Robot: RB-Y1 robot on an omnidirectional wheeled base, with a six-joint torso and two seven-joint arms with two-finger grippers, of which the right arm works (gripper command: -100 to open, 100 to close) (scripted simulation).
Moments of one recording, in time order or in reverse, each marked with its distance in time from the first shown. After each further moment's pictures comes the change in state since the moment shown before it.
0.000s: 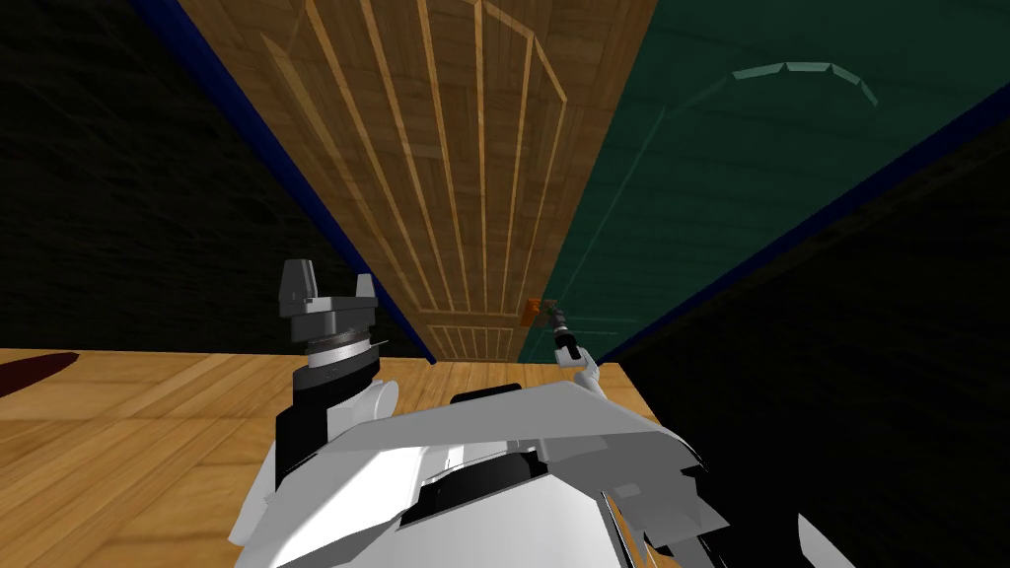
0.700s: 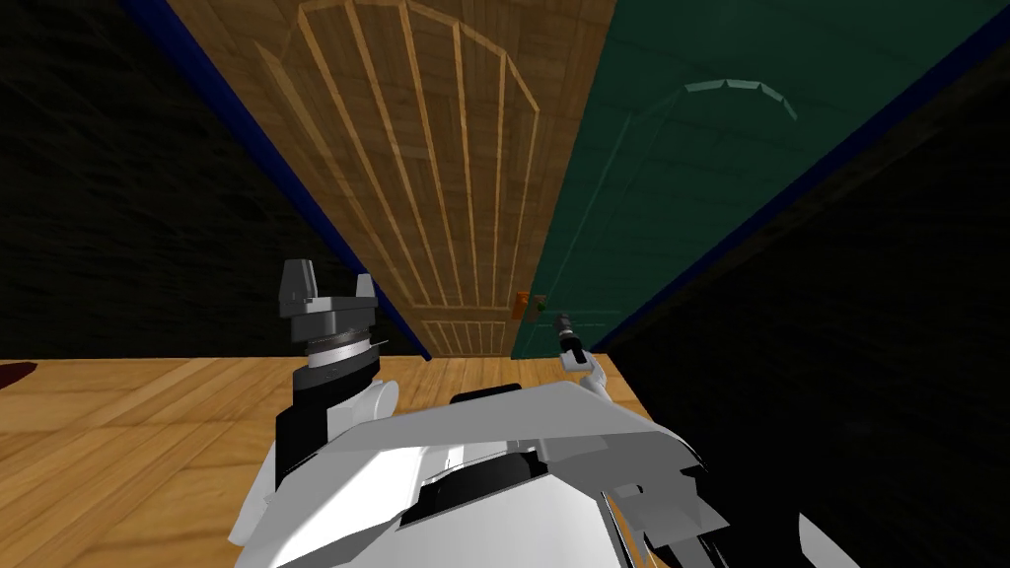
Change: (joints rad) arm 0.038 -0.018 -0.026 -0.002 -0.003 0.008 0.000
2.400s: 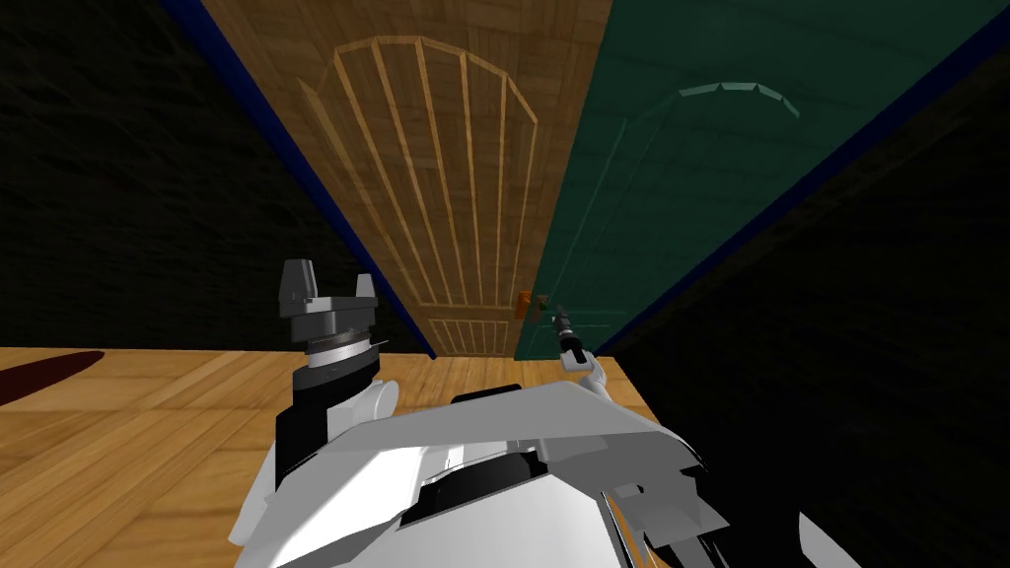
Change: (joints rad) arm 0.000 -0.006 0.008 -0.001 0.001 -0.003 -0.011
